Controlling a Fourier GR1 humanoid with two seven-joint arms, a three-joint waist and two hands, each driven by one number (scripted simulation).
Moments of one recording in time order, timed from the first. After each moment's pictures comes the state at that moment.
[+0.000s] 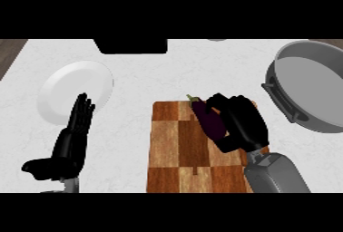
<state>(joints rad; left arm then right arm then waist) 0.03 0.12 -0.12 -1.62 0.08 0.21 -0.11 -0.29 -0.11 0.31 -1.61 1.13 0.11 0.13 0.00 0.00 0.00</state>
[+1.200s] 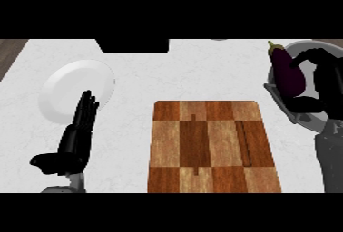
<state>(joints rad) -0.01 0.08 -0.10 -1.59 0.04 0.19 -0.11 -0.40 -0.28 -0.13 -1.68 1.12 0.09 0.20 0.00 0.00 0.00</state>
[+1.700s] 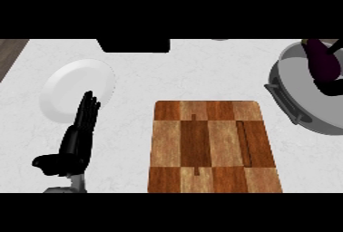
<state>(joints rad) 0.00 0.07 -0.10 -1.59 0.03 0.18 -0.11 -0.54 -0.46 -0.32 -1.25 1.02 0.00 -0.01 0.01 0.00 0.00</state>
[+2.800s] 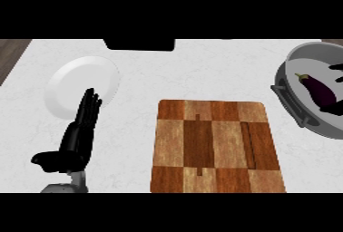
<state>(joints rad) -0.02 0.07 -0.09 -1.59 0.03 0.16 -0.11 -0.75 -0.64 -0.45 -0.35 0.98 -0.06 -0.29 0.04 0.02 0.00</state>
